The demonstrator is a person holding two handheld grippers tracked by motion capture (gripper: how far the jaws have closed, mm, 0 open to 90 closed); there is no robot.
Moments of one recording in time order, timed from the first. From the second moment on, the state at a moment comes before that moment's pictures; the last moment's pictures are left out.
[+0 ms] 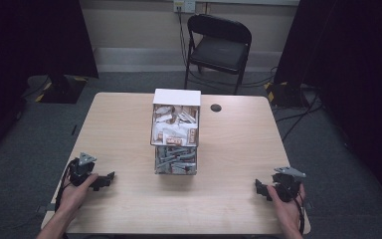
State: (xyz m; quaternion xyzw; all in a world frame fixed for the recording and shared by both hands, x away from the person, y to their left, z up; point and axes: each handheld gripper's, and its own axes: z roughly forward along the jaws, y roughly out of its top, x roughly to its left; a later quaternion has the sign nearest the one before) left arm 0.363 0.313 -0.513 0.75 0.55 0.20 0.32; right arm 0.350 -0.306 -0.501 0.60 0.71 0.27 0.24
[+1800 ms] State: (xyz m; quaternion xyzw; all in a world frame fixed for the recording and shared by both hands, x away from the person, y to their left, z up) left arm 0.363 0.312 -0.513 0.75 0.54 0.20 0.32; right arm 0.334 -0.260 -0.449 0.48 0.76 0.41 0.17
